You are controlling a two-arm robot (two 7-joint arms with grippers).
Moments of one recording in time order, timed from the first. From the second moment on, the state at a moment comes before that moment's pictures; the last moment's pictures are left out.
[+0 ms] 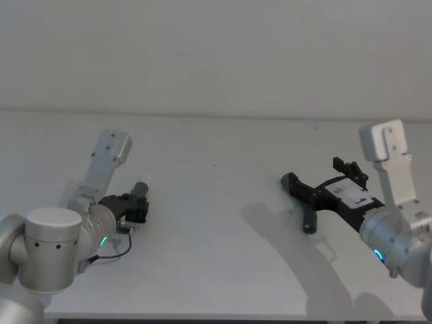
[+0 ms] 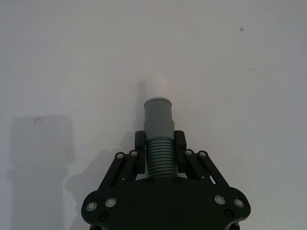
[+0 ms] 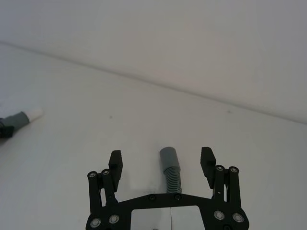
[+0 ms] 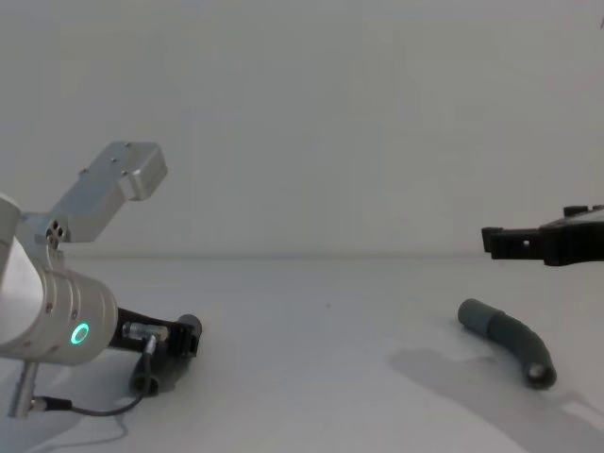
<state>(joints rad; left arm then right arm) -0.34 0.18 0.32 -1.49 -0.26 0.70 0.02 0.15 0.37 -0.29 -1.78 0.24 0.43 0.10</state>
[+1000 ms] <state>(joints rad) -0.34 0.18 0.32 -1.49 -0.26 0.70 0.02 0.31 0.31 -0.32 -1.61 0.21 0.64 0.13</state>
